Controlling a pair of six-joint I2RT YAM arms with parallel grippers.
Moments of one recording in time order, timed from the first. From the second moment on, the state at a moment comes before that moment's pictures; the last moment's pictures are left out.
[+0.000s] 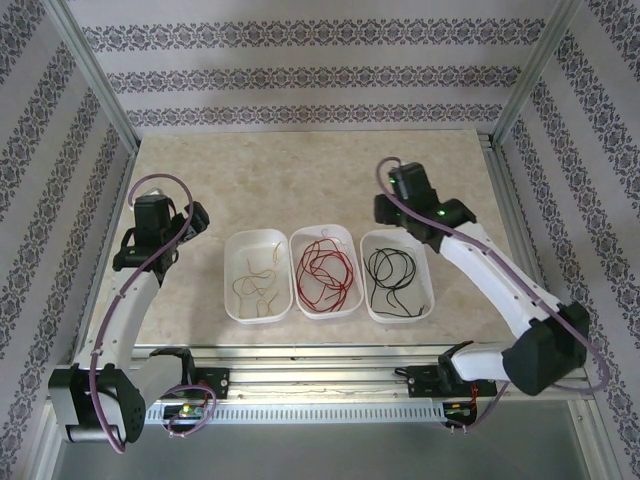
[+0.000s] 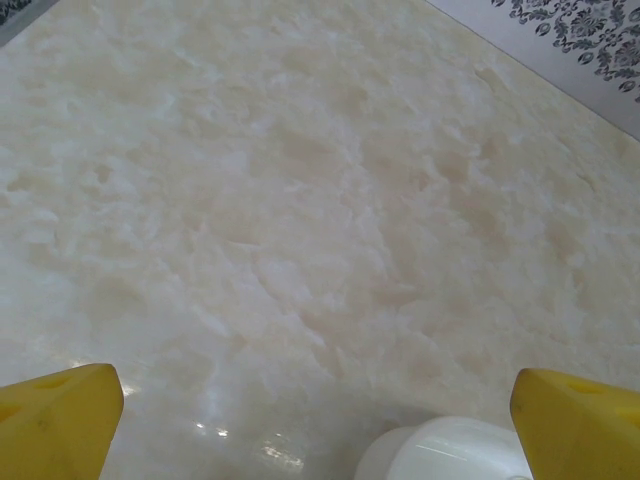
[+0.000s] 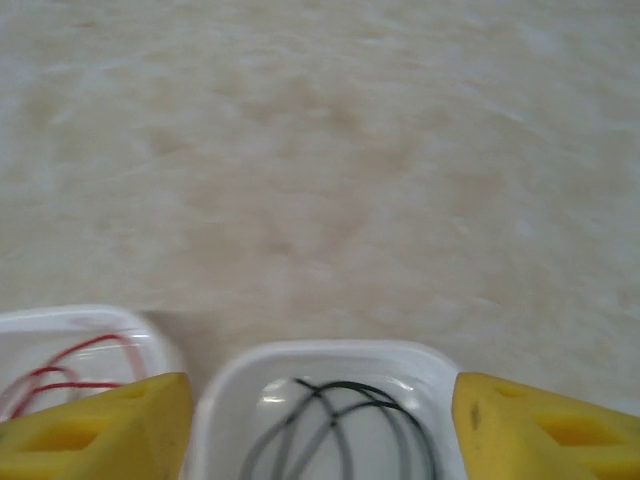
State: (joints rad) left arm 0.07 1.04 0.80 -0.44 -0.09 -0.49; right arm 0.42 1.29 1.15 -0.70 0.28 0.36
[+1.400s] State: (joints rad) left arm 0.07 1.58 0.34 0.87 0.08 -0.08; right arm 0.03 1.23 0.48 0.29 0.44 0.15
